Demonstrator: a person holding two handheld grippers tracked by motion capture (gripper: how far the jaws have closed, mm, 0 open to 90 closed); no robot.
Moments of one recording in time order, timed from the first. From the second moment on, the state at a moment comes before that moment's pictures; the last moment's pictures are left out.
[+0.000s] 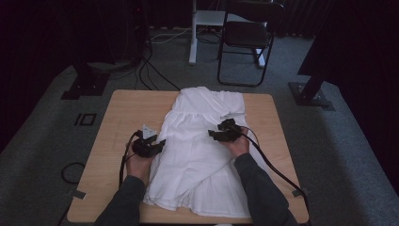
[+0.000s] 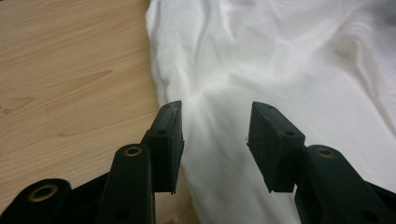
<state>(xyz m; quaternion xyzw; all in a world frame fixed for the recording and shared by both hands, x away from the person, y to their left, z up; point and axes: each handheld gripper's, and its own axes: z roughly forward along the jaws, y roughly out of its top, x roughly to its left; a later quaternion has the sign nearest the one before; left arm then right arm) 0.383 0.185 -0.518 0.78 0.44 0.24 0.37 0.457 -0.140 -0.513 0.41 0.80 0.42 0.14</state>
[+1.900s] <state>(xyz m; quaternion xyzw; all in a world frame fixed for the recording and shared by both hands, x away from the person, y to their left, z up) 0.244 0.193 -0.550 0.83 0.38 0.16 0.36 0.241 -0.312 -0.547 0.41 0.78 0.45 0.13</state>
